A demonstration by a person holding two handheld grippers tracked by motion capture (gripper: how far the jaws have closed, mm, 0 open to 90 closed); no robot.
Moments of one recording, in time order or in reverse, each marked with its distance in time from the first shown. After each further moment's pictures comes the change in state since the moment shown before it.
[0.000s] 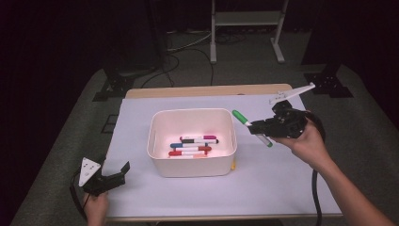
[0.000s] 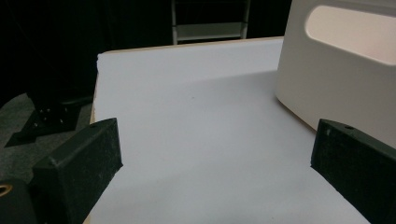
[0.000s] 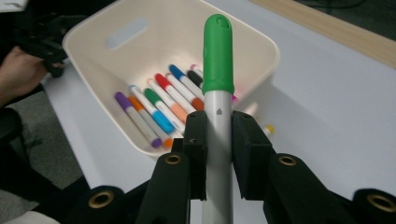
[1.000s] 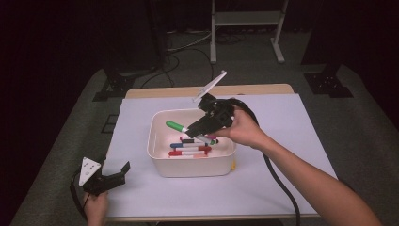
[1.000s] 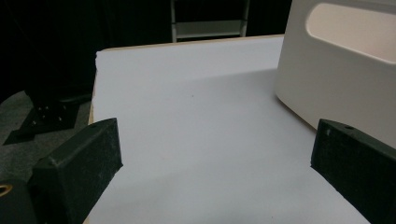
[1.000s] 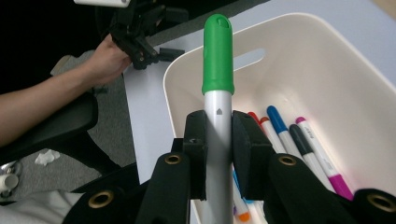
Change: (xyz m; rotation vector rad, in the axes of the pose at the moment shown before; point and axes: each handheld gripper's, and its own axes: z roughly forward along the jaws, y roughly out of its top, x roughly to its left) left arm 0.001 0.001 0.001 0.010 -0.004 0.002; right arm 0.078 0.093 0.104 0.161 0.300 -0.234
